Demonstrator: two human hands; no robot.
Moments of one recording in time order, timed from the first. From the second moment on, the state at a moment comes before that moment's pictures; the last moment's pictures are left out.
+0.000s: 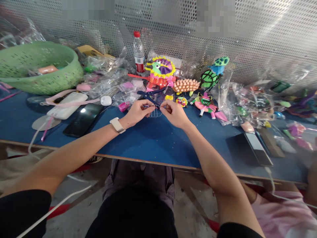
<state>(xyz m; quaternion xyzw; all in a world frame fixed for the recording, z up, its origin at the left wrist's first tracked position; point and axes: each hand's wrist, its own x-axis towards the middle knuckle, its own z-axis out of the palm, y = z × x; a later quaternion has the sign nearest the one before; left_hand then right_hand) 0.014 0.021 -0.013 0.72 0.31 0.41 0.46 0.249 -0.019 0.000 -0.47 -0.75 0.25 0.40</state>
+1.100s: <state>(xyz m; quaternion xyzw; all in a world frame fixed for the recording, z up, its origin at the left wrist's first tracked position) 0.012 0.022 -0.011 0.71 0.24 0.38 0.55 0.254 -0.018 0.001 -0.44 -0.73 0.30 0.43</state>
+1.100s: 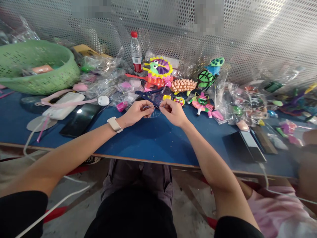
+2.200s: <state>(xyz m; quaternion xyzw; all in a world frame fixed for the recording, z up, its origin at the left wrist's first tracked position) 0.011 0.027 -0.016 0.71 0.30 0.46 0.44 0.258 -0.022 0.006 -0.49 -0.74 0.15 0.44</state>
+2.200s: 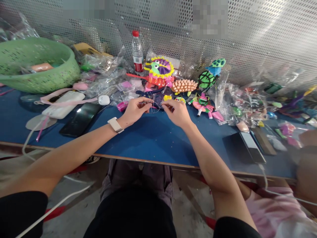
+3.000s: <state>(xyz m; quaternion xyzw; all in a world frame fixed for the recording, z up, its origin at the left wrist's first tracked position) 0.012 0.036 -0.019 0.64 0.22 0.47 0.57 0.249 -0.016 -0.005 -0.42 -0.56 0.52 0.48</state>
